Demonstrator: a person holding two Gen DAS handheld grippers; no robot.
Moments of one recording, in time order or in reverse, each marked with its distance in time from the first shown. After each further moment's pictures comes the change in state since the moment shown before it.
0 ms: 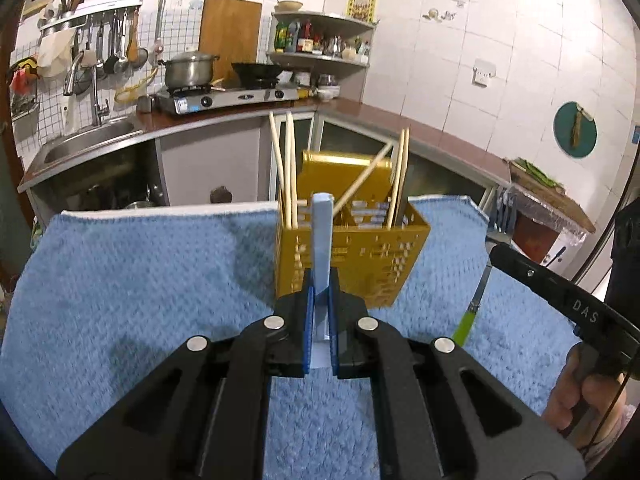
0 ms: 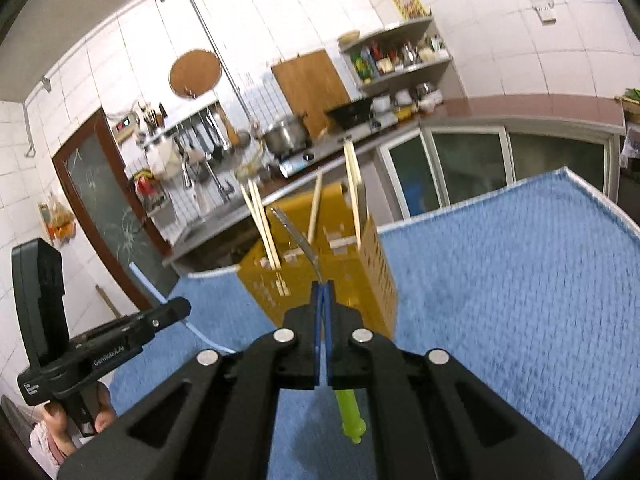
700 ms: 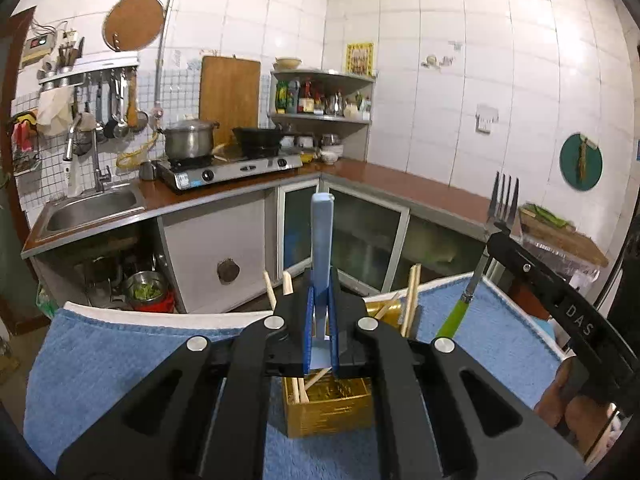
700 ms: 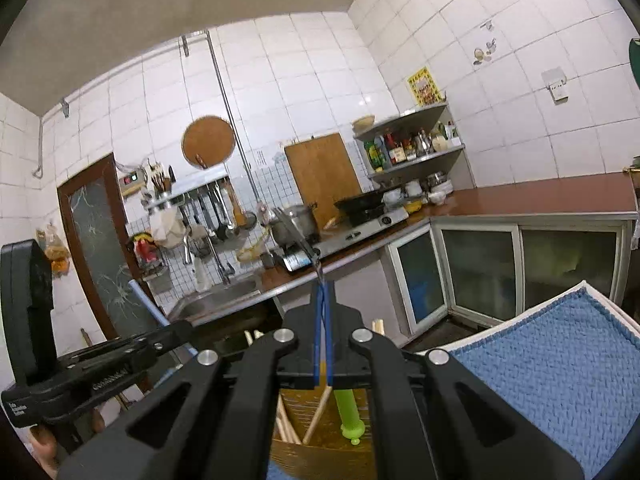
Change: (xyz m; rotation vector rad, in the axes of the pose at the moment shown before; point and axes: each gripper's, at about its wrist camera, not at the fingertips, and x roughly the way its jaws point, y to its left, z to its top) left arm 0.027 -0.013 0.106 0.054 -0.181 0.042; right arm 0.037 0.032 0.097 -0.088 -0.276 -0.007
